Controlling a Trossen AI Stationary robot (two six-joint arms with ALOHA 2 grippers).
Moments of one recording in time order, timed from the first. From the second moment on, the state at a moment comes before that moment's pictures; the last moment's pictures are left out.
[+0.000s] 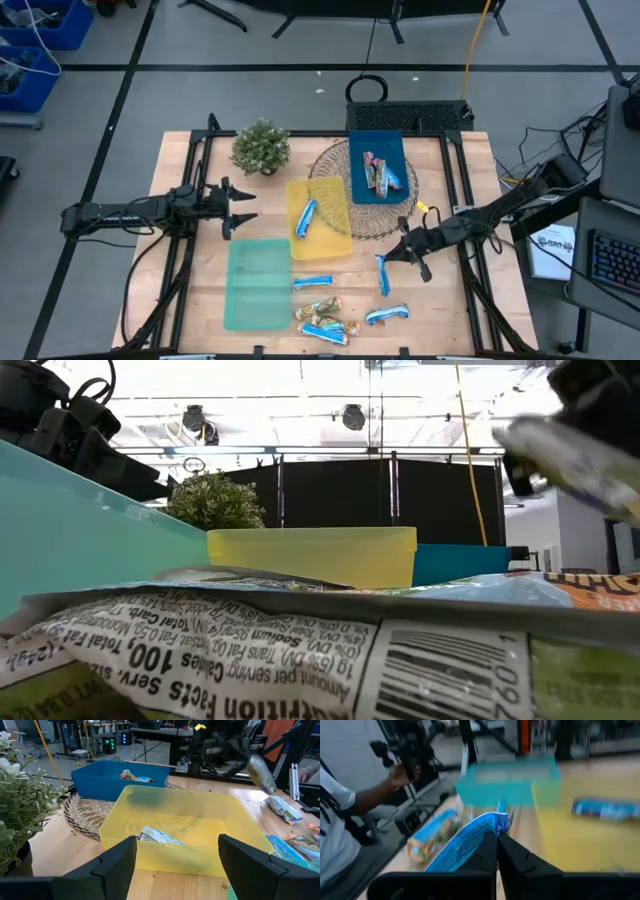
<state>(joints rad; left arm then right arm) 0.12 0.21 0.01 0.06 0.00 -0.08 0.43 0.99 0.10 0.76 0.10 0.19</state>
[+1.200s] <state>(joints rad) 0.12 0.21 0.01 0.31 -0.06 -0.14 -0.02 1.40 0.40 1.17 -0.37 -0.14</state>
